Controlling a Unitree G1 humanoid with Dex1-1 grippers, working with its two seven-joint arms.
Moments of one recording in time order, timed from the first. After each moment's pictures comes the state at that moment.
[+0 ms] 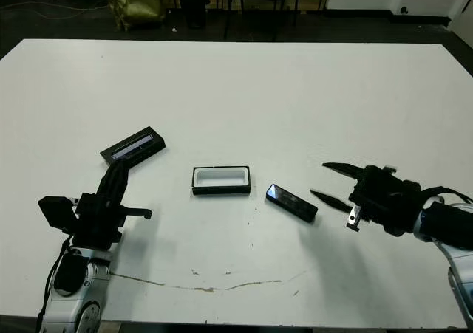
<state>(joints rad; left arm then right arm) 0.17 0.05 0.01 -0.14 -0.22 -0.19 -0.17 0.01 -0.85 -0.06 -0.29 0.12 0.16 0.90</state>
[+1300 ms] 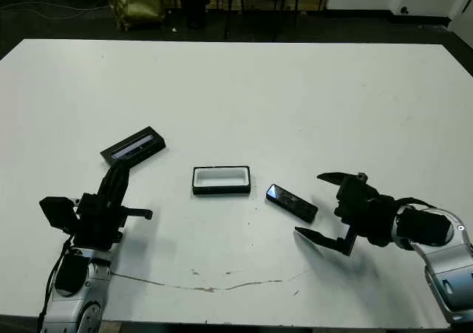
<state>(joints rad) 0.16 0.05 0.01 -0.12 -0.22 -0.21 -0.17 -0.03 -0.82 0.08 -0.15 0.11 0.22 0.91</state>
